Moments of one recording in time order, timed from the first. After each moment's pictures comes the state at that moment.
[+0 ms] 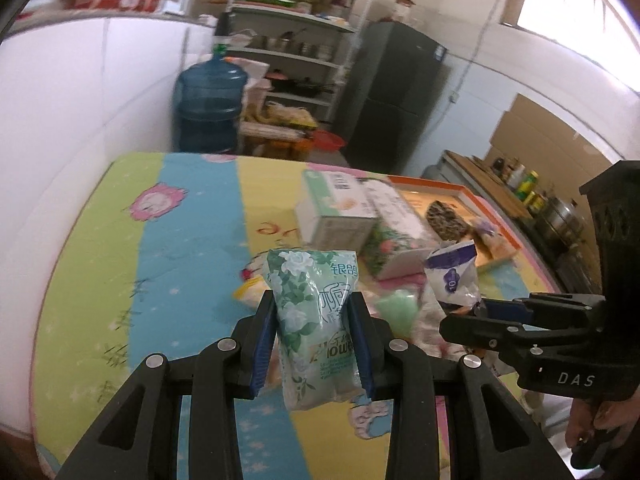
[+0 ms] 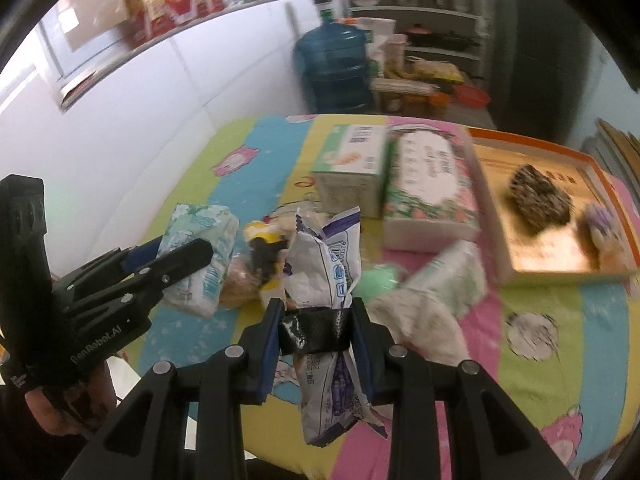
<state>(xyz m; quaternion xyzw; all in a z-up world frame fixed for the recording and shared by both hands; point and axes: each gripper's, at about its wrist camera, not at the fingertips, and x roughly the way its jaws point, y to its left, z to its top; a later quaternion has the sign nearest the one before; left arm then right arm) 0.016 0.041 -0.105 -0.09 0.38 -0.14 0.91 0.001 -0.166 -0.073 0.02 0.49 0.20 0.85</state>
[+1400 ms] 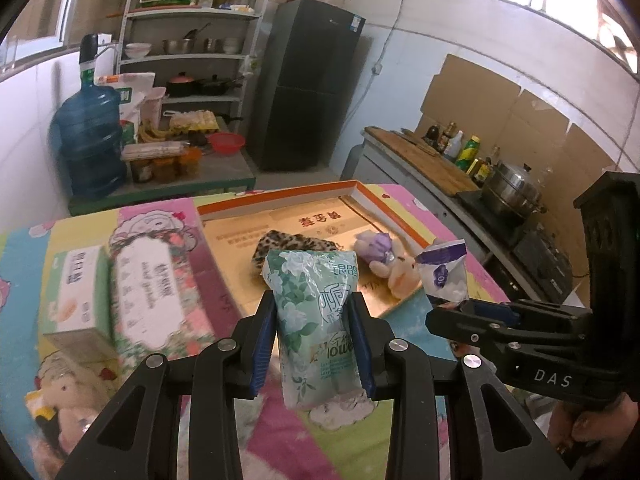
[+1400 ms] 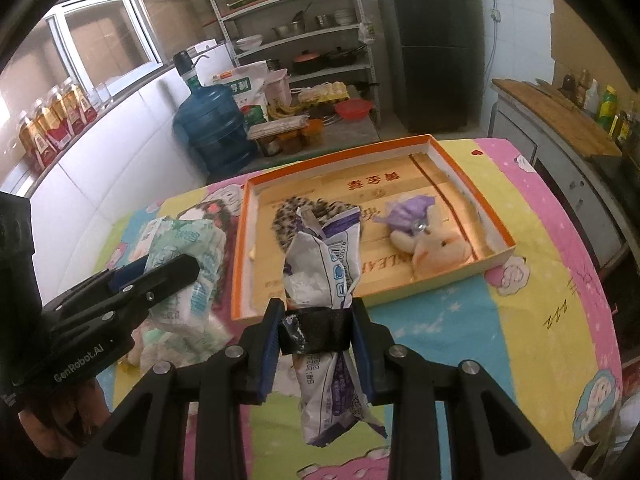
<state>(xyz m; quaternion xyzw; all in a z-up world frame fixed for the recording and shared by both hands) 0.110 -0.207 -0.075 -0.04 0.38 -0.25 0.89 0.054 -0.405 -0.063 0.10 0.45 0.07 0.88</state>
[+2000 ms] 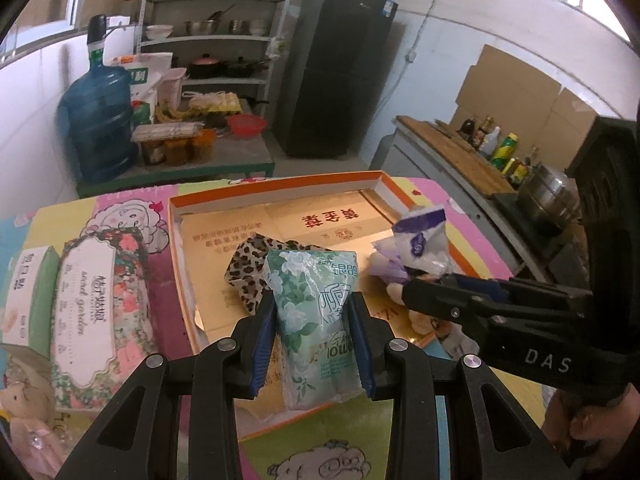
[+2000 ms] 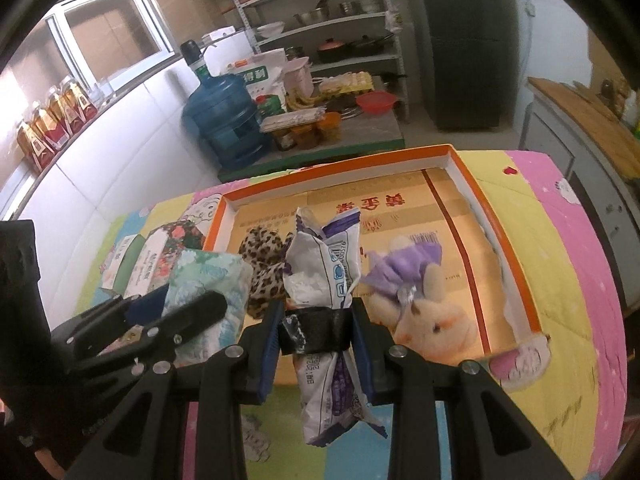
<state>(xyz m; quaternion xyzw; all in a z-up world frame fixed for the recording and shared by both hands) 0.164 -0.275 -0.116 -0.05 0.41 -0.19 0.89 0.146 -0.446 -0.101 0.10 0.46 0.14 0.87</state>
